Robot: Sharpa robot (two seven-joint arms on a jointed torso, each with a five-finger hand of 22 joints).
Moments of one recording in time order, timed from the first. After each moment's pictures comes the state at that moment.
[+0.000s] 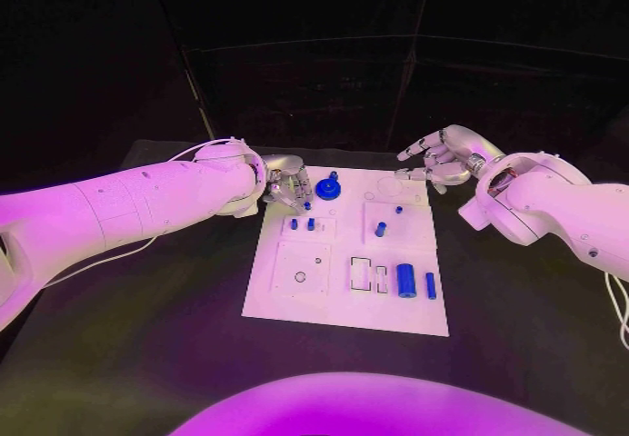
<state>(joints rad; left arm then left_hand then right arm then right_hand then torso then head) 1.24 -0.64 -0.08 1.16 -1.26 0.03 -0.06 1.30 -0.14 0.45 -0.08 0.09 0.95 0.12 0.07 0.07 1.15 0.05 0.24 0.07 1.47 -0.02 1.37 1.11 0.13 1.41 0.07 1.05 0.99 1.21 -0.80 0.02 1.44 -1.00 -0.32 -0.03 1.34 -0.05 -0.01 0.09 0.29 0.82 0.18 0.19 0.07 1.30 0.09 1.29 1.18 1.47 0.01 1.48 1.31 0.14 1.17 0.11 1.18 0.70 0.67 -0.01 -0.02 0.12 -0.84</state>
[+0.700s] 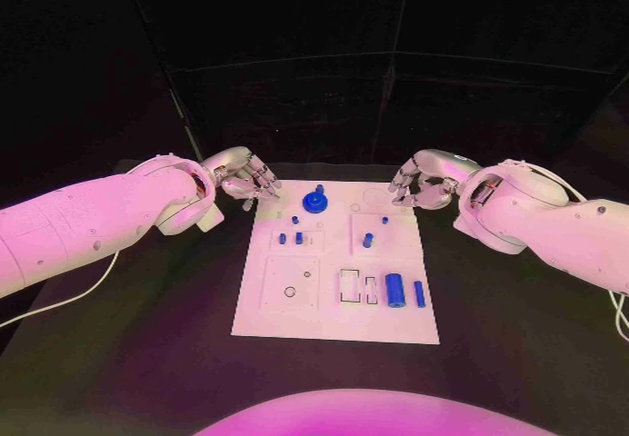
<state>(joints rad) 1.25 -0.80 -0.08 1.24 -0.85 -0.13 0.12 1.27 -0.15 0.38 -0.06 0.09 1.01 0.17 0.08 0.07 1.11 0.10 0.21 0.07 1.37 0.01 1.23 0.83 0.17 1.26 0.10 0.74 0.70 1.20 -0.81 0.02 1.45 -1.44 -0.24 -0.09 1.43 -0.09 0.24 0.06 0.18 0.99 0.14 0.23 0.07 1.05 0.07 0.36 0.26 1.46 0.00 1.35 1.17 0.16 1.11 0.10 1.09 0.55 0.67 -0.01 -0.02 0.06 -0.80</state>
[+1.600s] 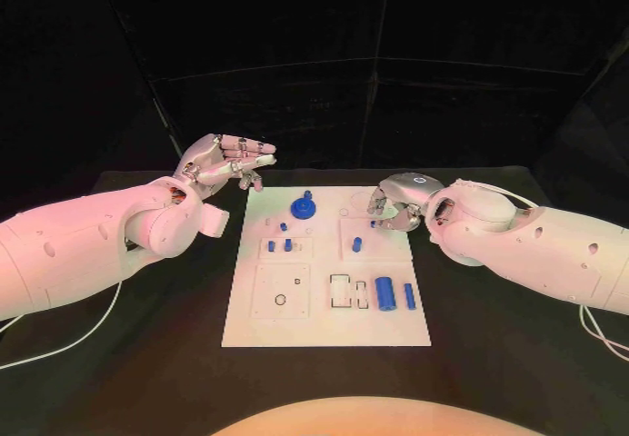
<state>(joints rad) 1.24 -0.86 -0.08 1.39 -0.16 -0.17 0.49 1.29 -0.10 0.35 -0.05 0.10 1.04 0.17 0.10 0.07 1.10 0.10 0.25 0.08 1.24 0.02 1.10 0.58 0.17 1.20 0.12 0.65 0.64 1.15 -0.73 0.02 1.40 -1.69 -0.19 -0.14 1.43 -0.13 0.33 0.06 0.17 0.99 0.16 0.16 0.07 1.04 0.09 0.27 0.14 1.46 0.00 1.36 1.19 0.16 1.12 0.11 1.09 0.56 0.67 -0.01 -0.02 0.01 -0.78</state>
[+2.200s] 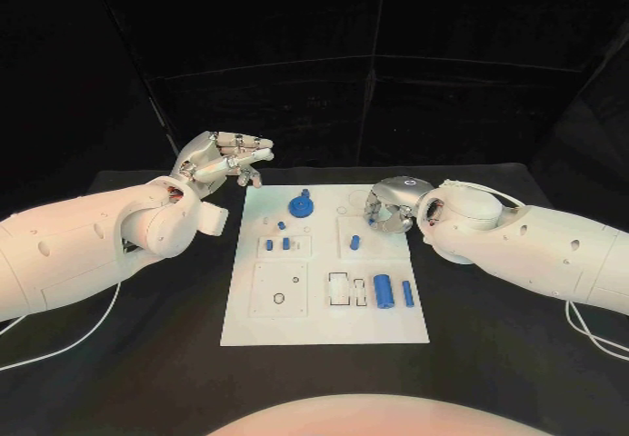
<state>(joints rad) 1.23 -0.86 -0.08 1.40 -0.12 -0.17 0.51 1.28 -0.10 0.33 -0.03 0.10 1.03 0.17 0.10 0.07 1.10 0.11 0.25 0.08 1.23 0.02 1.10 0.57 0.17 1.20 0.12 0.65 0.64 1.13 -0.70 0.02 1.36 -1.69 -0.14 -0.13 1.43 -0.13 0.40 0.04 0.17 1.04 0.15 0.15 0.07 1.10 0.08 0.24 0.08 1.46 0.00 1.36 1.19 0.16 1.12 0.11 1.10 0.57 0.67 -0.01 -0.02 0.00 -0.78</state>
